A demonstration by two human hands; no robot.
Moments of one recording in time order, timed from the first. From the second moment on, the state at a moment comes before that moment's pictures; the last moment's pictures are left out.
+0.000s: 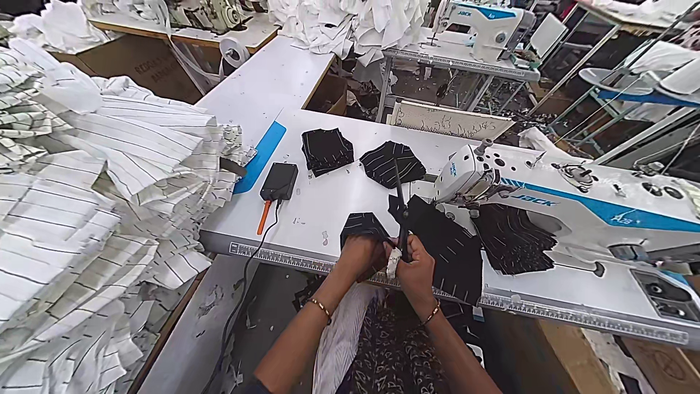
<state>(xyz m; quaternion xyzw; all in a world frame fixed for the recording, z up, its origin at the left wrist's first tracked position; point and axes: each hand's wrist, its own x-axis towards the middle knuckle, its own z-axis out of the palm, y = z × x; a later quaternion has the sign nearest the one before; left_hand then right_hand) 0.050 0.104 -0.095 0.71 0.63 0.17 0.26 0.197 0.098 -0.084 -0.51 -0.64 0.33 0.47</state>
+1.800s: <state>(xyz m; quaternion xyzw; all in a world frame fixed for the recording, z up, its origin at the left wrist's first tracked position) -0.012 0.132 -0.129 0.77 0.61 0.08 0.19 0.273 0.011 -0.085 -0.54 -0.38 0.73 0.14</state>
